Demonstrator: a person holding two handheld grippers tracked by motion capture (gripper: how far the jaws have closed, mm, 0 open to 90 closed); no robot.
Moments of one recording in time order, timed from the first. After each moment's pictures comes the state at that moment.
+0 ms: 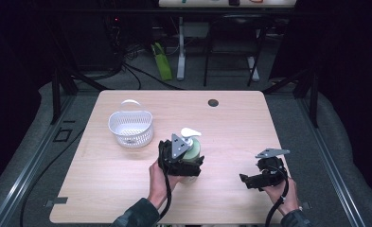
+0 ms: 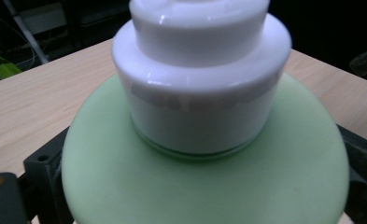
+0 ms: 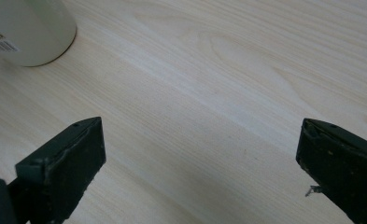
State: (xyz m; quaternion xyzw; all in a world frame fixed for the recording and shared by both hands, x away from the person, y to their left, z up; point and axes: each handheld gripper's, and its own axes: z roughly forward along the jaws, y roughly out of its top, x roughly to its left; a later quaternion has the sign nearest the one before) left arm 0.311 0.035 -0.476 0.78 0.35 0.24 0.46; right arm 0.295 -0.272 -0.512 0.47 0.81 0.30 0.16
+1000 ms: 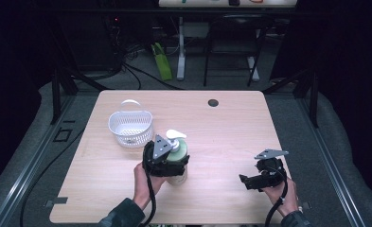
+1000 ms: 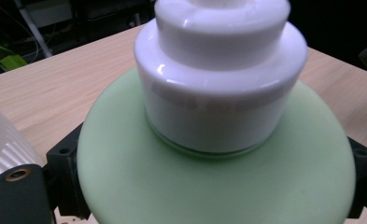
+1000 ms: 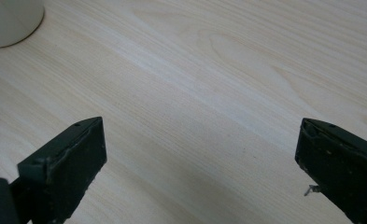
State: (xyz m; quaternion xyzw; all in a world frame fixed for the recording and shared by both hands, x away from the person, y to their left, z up) left arm 0.307 0.081 -0.474 0.78 0.36 0.22 0.46; right arm 0.294 -0.270 -0.514 0.47 0.82 0.29 0.17
